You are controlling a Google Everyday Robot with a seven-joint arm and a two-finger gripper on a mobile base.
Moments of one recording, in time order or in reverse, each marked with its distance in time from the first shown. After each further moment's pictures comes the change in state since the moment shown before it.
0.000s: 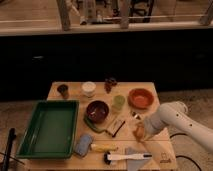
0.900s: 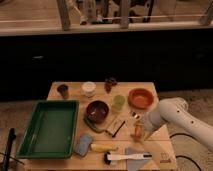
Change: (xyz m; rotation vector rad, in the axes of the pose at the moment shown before) arm -0.028 -0.017 -0.025 0.028 -0.041 -0.099
